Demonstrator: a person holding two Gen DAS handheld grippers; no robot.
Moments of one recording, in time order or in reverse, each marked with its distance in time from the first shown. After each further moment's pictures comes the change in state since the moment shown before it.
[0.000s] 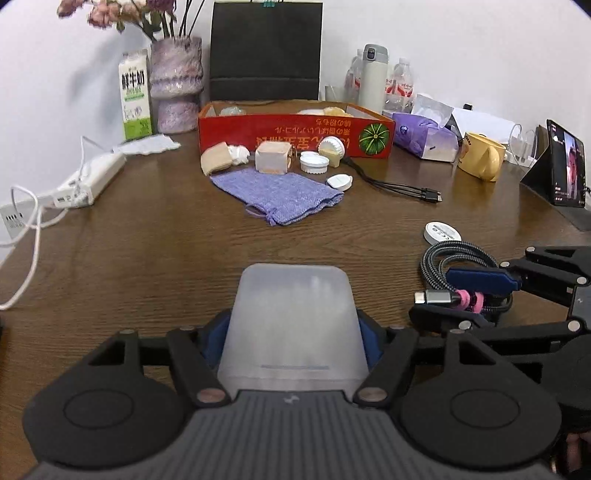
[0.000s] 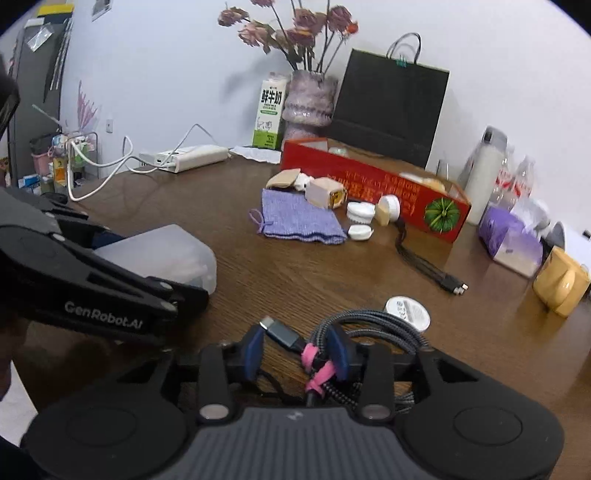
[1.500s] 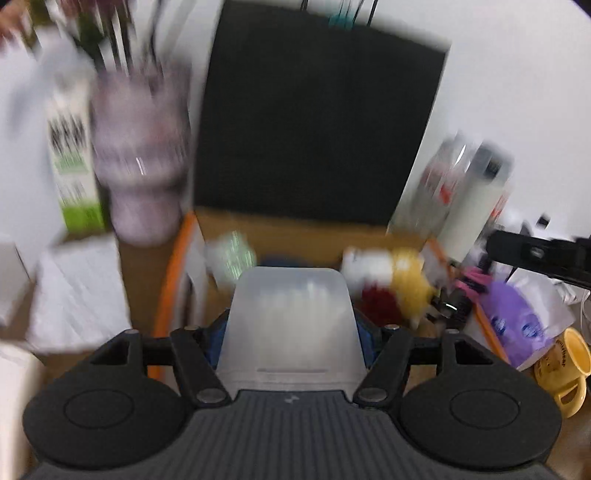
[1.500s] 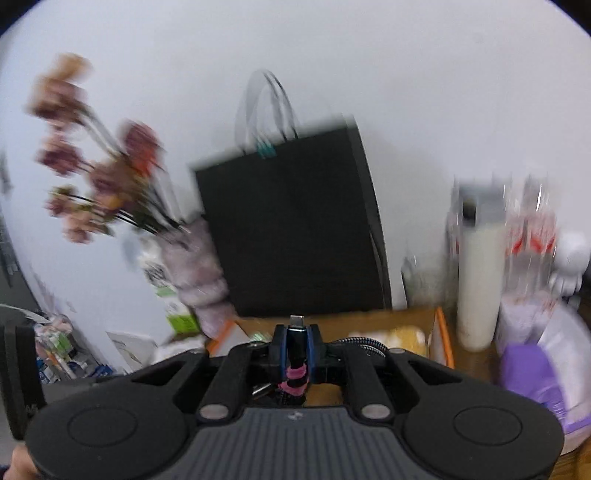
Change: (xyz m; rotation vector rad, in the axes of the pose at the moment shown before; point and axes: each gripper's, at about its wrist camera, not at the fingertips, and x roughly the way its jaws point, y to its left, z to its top) left arm 0.237 0.068 0.309 -0.164 0.063 -0.039; right arm 0.194 -0.239 0.270 0.481 -0.101 0.097
